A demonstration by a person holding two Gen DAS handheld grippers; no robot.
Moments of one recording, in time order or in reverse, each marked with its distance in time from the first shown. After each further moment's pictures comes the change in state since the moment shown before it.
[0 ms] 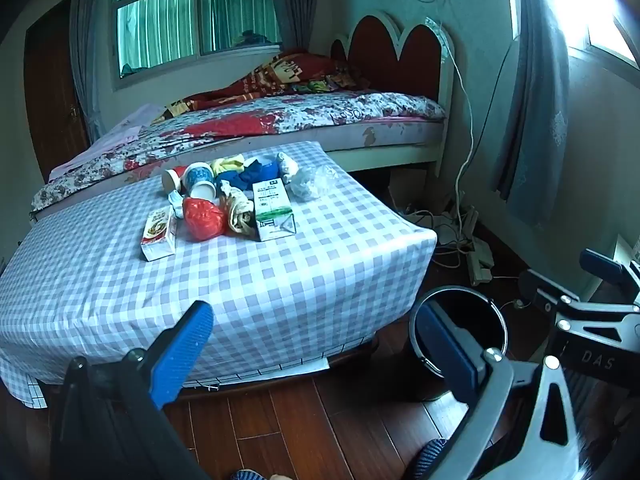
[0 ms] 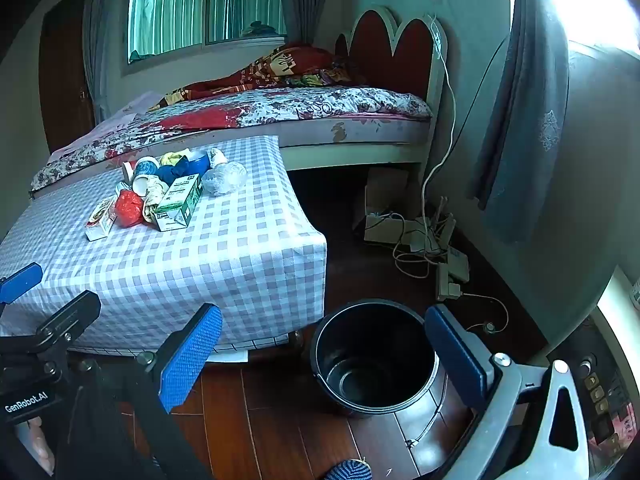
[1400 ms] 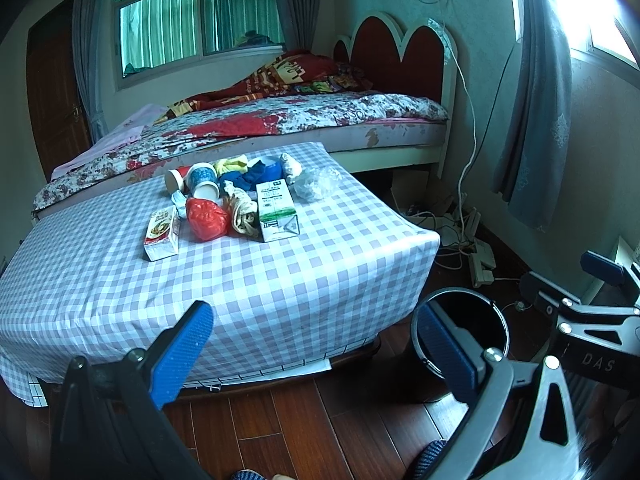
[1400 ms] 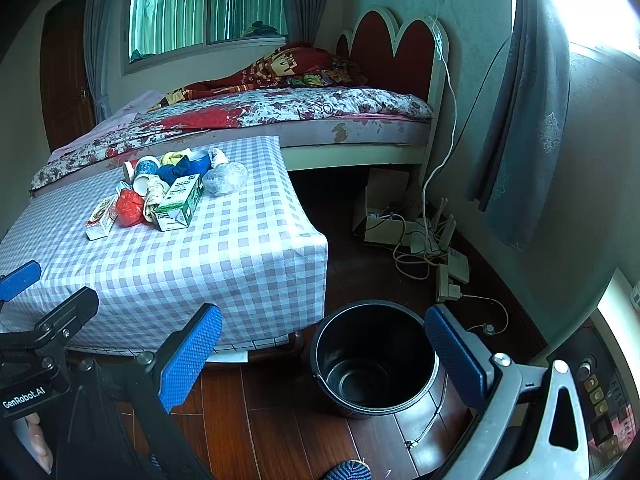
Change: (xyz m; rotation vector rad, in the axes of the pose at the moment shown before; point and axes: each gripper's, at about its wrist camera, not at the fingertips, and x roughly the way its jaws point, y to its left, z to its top) left arm -0.002 0.004 0.005 -0.006 0.006 0.002; right arm 0.001 0.001 0.002 -0.003 -0.006 0.000
